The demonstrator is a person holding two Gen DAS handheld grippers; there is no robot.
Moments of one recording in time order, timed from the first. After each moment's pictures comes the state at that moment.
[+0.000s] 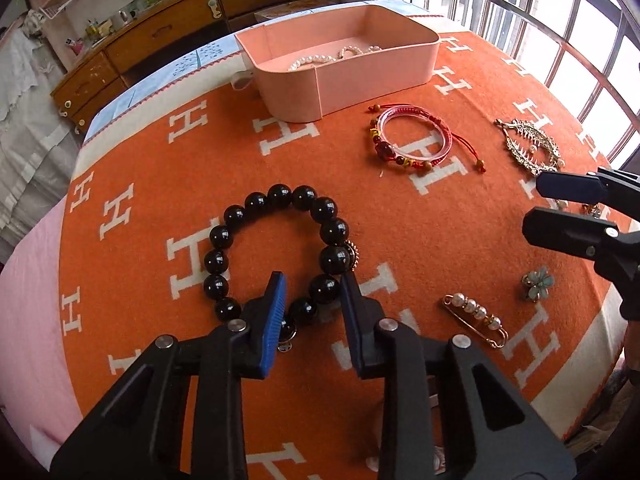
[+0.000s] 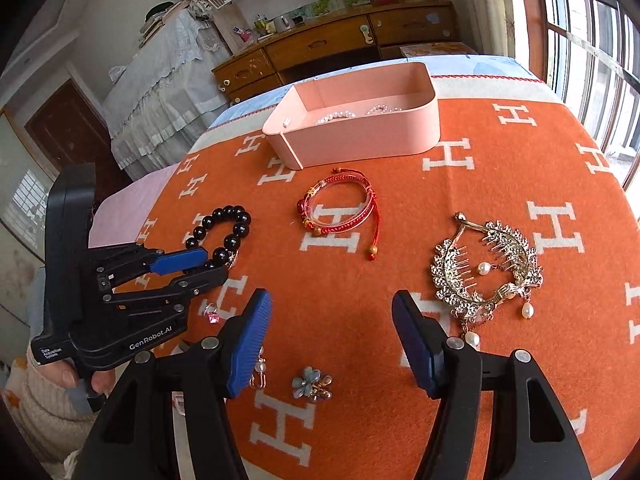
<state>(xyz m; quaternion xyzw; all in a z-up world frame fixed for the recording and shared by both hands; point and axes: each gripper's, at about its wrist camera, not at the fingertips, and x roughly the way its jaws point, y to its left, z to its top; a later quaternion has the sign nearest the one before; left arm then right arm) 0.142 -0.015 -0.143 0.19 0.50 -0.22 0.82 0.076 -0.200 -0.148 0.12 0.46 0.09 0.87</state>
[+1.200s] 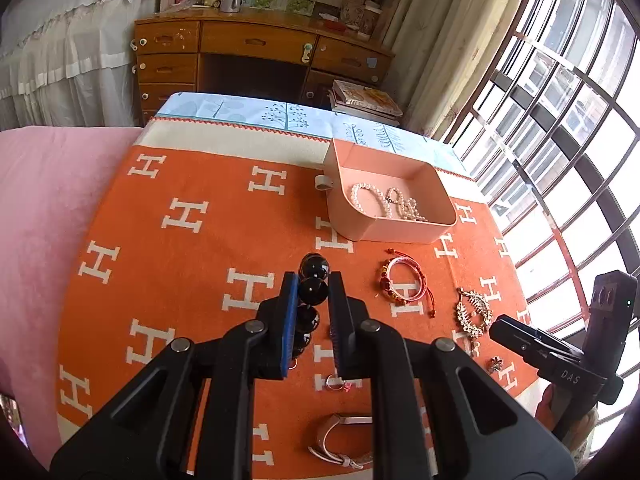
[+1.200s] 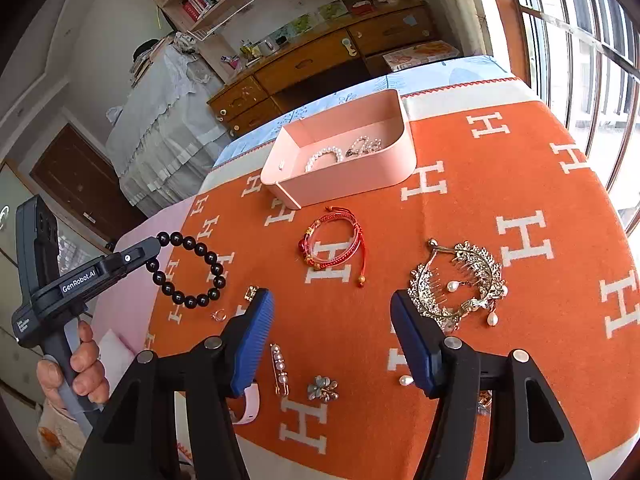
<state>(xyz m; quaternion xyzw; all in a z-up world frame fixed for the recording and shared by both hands) 0.142 0.065 -0.036 -0.07 0.44 -0.15 0.88 0.069 -0.240 -0.106 0.20 0.45 0.08 0.87</state>
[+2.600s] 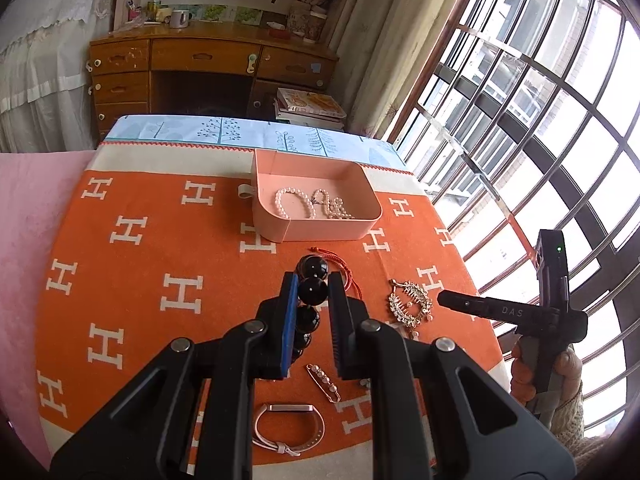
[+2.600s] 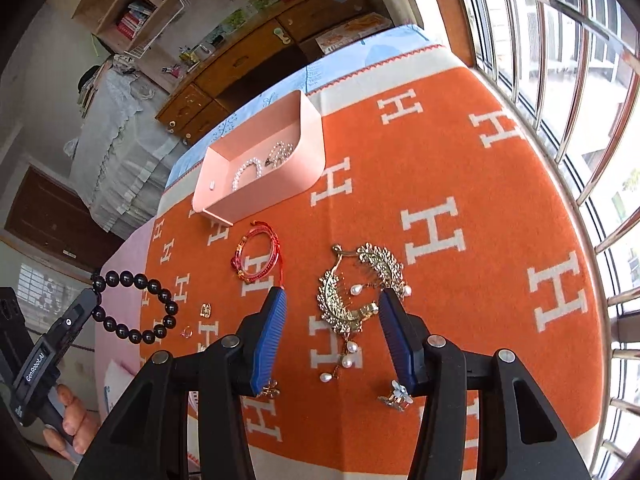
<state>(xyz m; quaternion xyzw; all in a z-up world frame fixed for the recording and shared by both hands) 0.109 0.017 -0.004 -0.07 0.42 -0.23 0.87 0.075 -0.320 -0.104 0.26 0.50 0.01 0.82</state>
